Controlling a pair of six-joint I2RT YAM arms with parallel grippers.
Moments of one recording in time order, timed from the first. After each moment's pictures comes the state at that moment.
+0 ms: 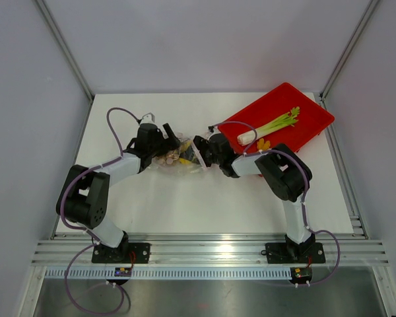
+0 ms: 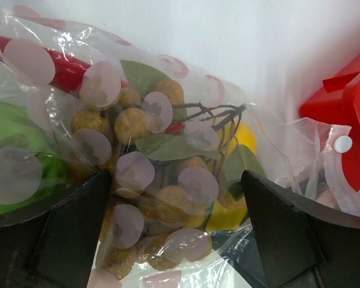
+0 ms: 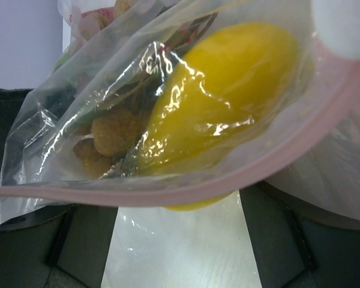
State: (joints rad) left arm -0.33 1.60 0.86 0.14 -0.03 -0.65; right arm 0.67 2.07 1.07 0.55 -0.23 0.93
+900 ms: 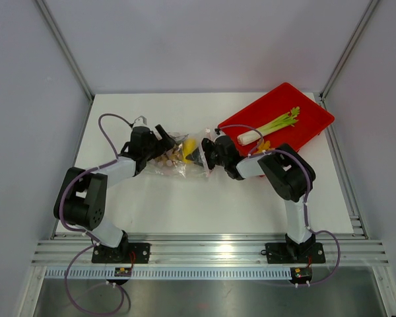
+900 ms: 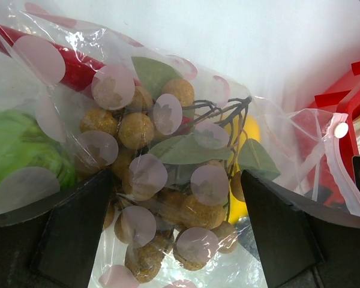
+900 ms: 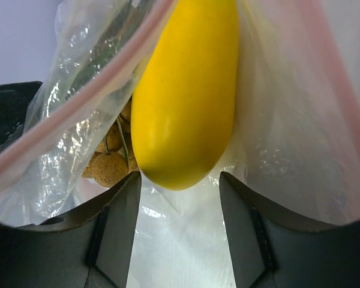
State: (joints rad) left arm -0.27 1.58 0.79 0.22 0.02 -0.72; right arm 0.63 2.05 1.00 0.61 -0.26 1.00
